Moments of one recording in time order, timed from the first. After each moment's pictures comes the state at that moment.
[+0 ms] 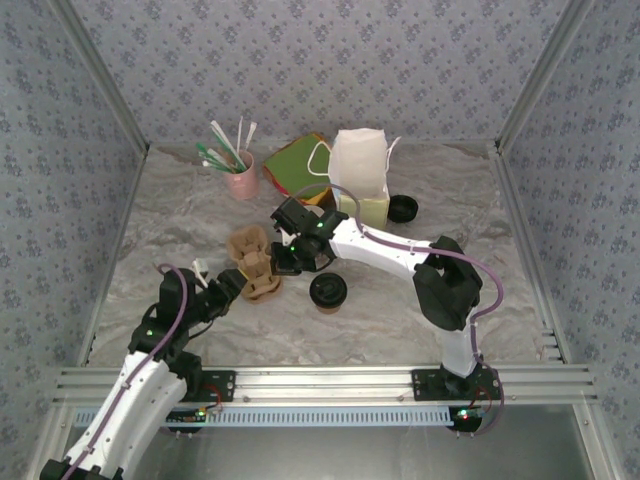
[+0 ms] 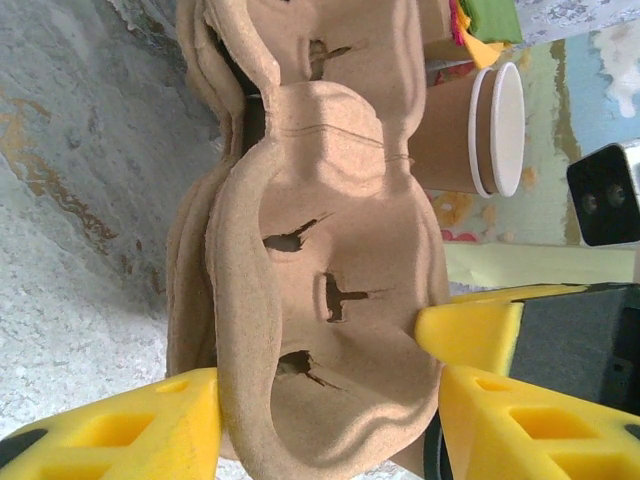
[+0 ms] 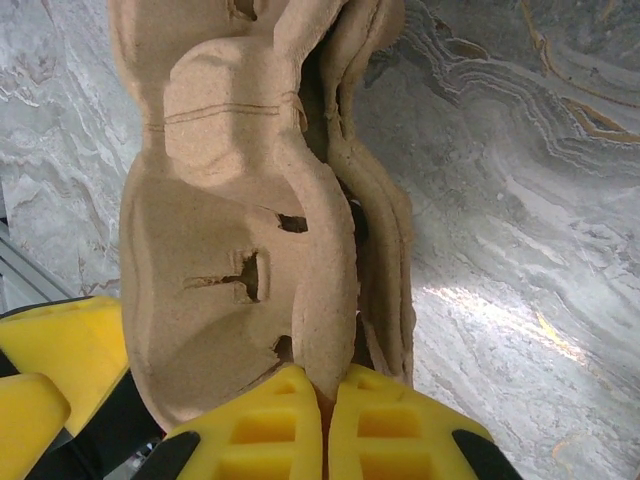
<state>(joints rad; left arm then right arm) -0.29 0.46 0.30 -0.43 0.33 -1.13 0.93 1.93 1.57 -0.68 -0.34 0.77</state>
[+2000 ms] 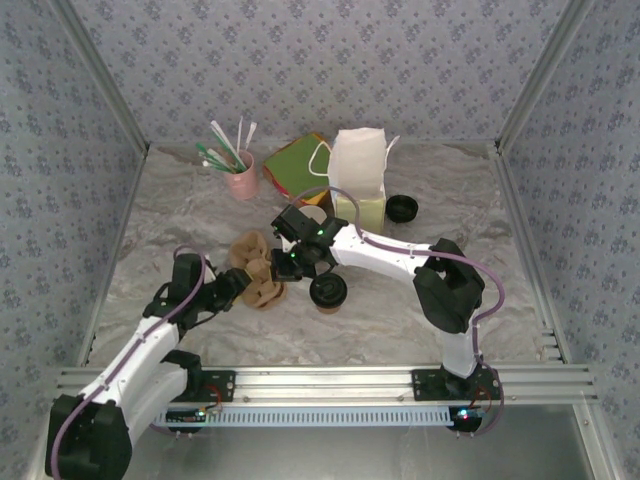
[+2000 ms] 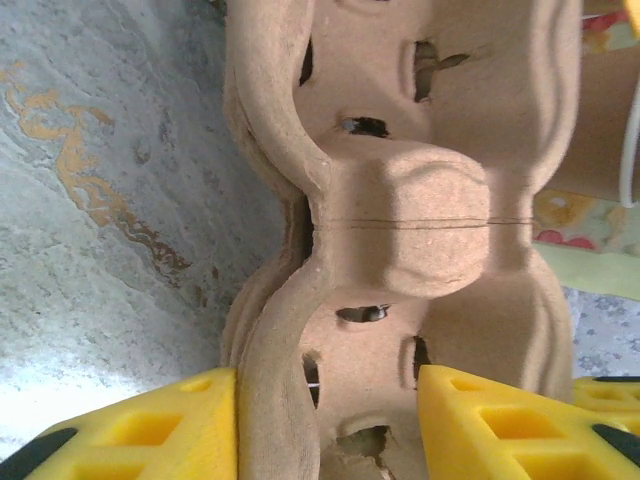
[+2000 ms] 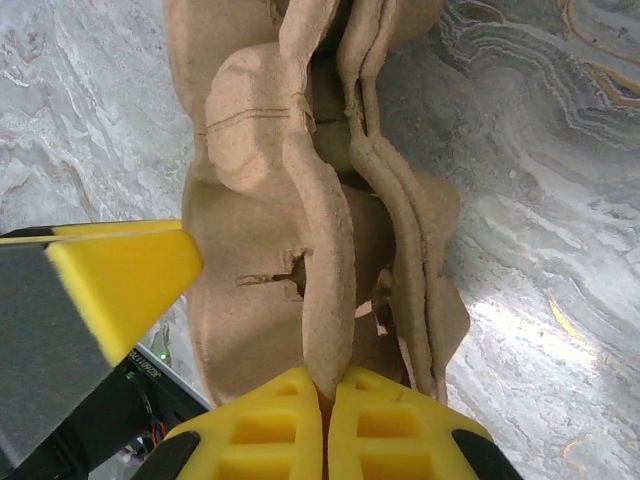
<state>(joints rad) -0.24 0.79 0.33 -0.31 0.40 -1.01 0.95 1.91 1.50 -0.63 -0.34 0.77</state>
